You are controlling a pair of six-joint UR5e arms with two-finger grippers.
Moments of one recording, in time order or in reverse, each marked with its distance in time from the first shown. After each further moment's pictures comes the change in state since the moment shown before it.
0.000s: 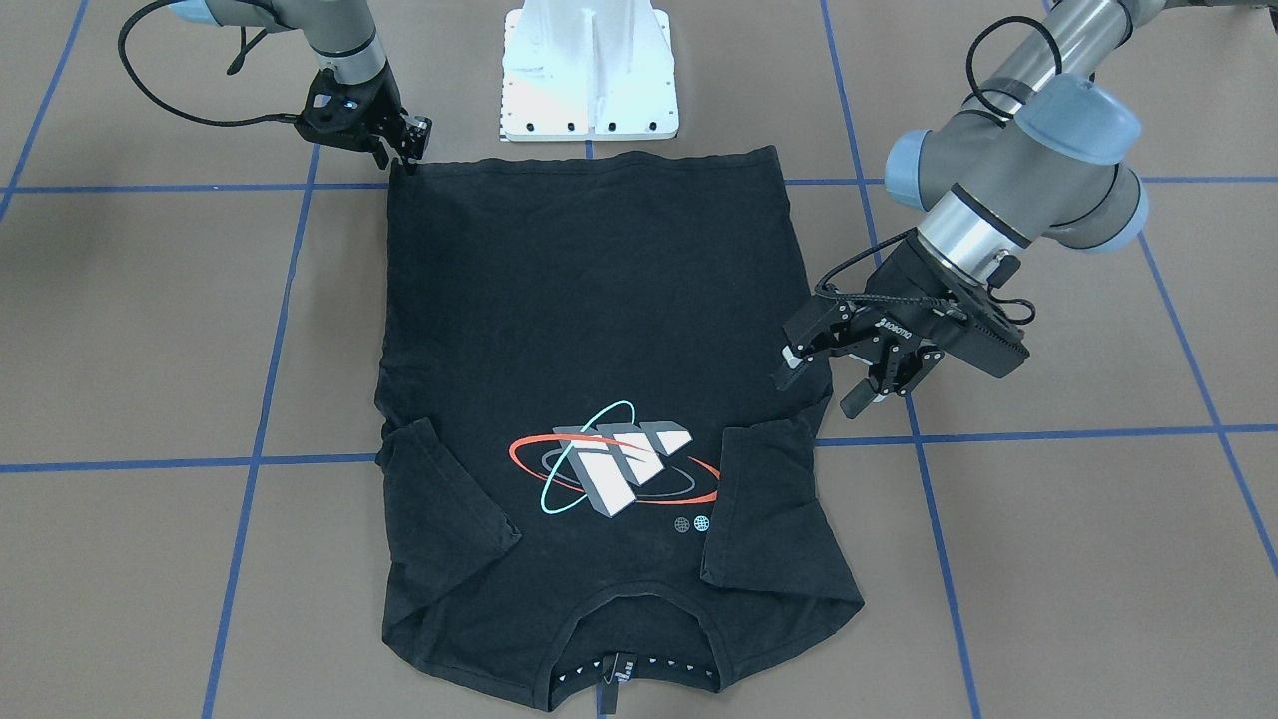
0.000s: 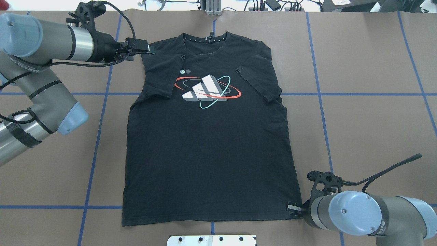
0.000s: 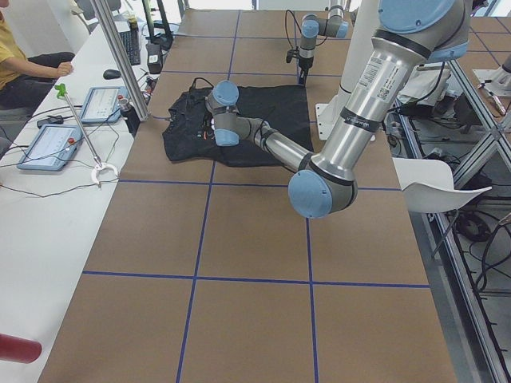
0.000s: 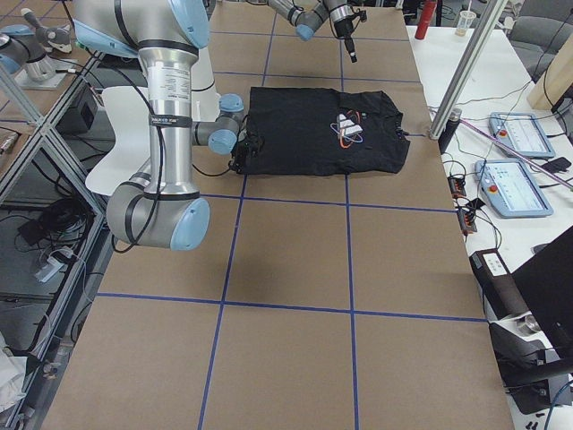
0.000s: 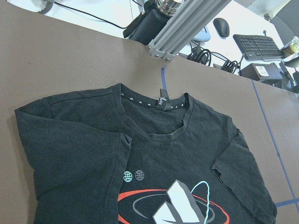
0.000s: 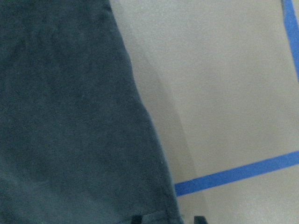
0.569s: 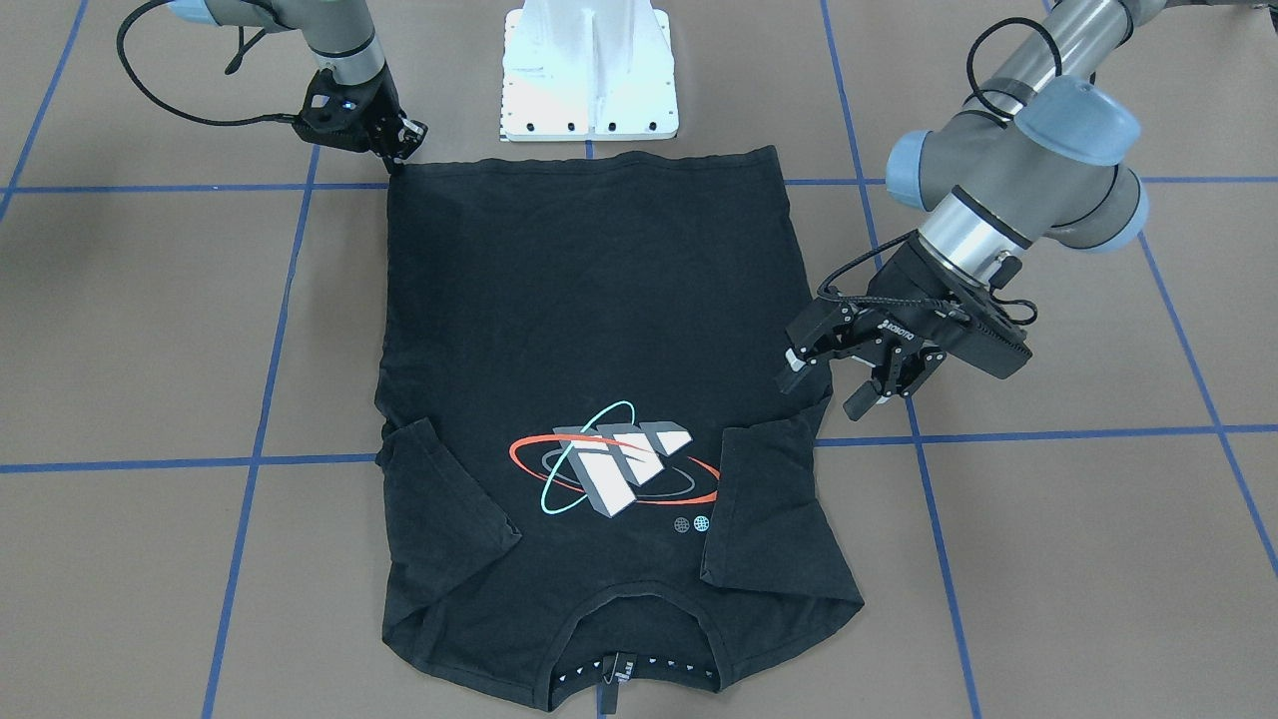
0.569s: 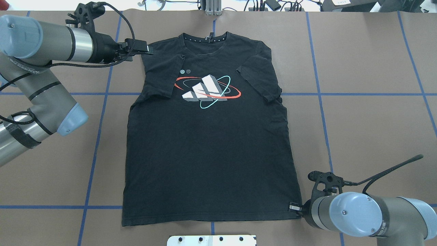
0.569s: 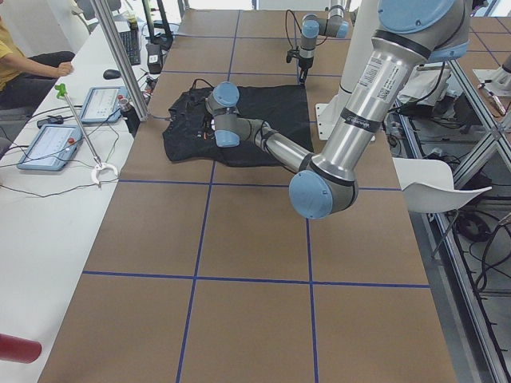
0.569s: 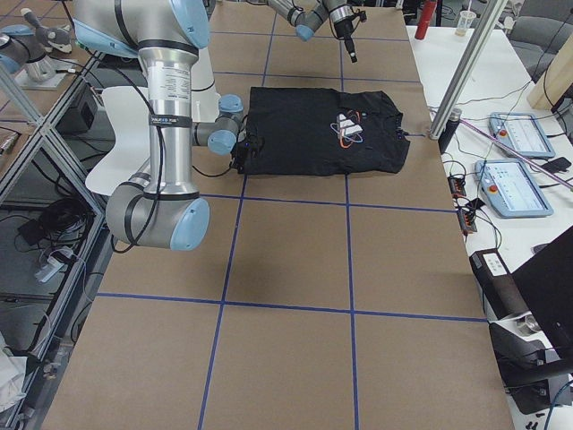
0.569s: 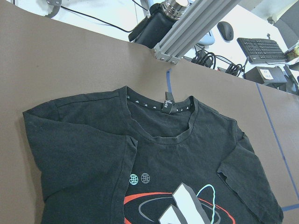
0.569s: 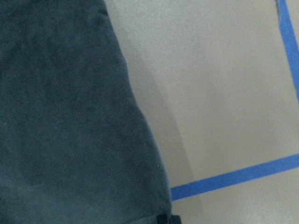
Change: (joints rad) left arm 0.001 0.005 0.000 0.000 0.006 0.001; right arm -0.003 -0.005 0.004 -0.001 -0.013 0.000
